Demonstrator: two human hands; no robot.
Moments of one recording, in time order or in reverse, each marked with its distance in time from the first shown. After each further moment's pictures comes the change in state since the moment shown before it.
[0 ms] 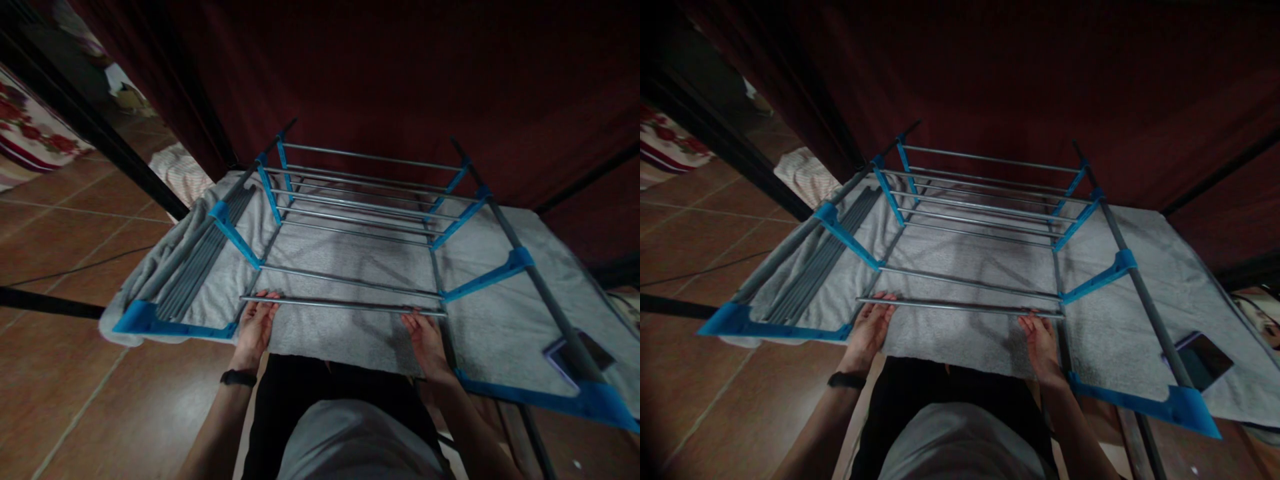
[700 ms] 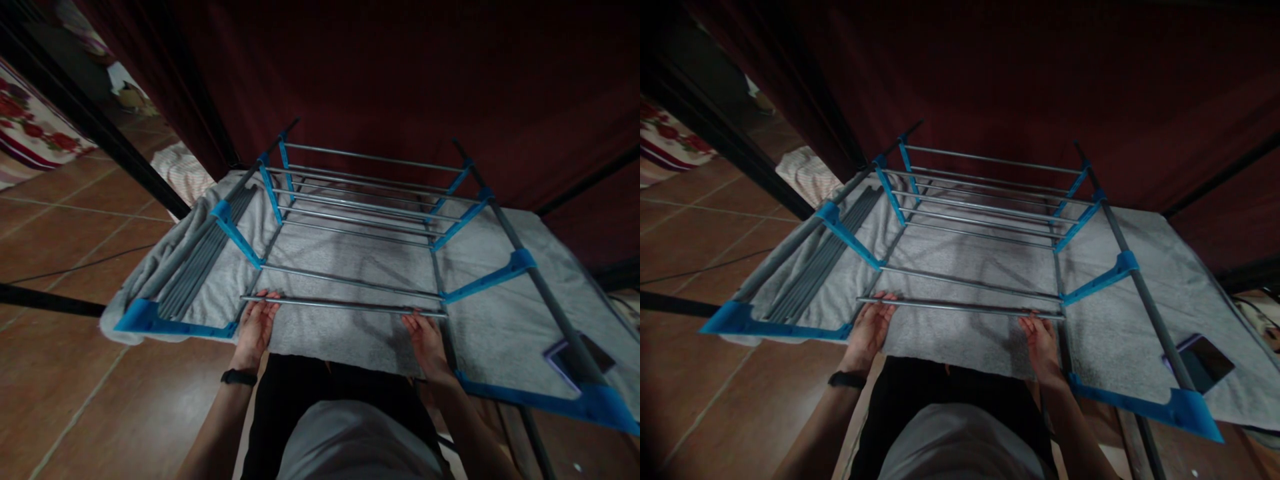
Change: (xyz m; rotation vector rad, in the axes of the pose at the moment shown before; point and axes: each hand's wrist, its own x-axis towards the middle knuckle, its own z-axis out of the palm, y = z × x) left_hand -0.002 0.002 0.004 -0.007 0.032 -0.009; right_hand 0.000 0.002 -0.002 -0.005 -0.015 -0.019
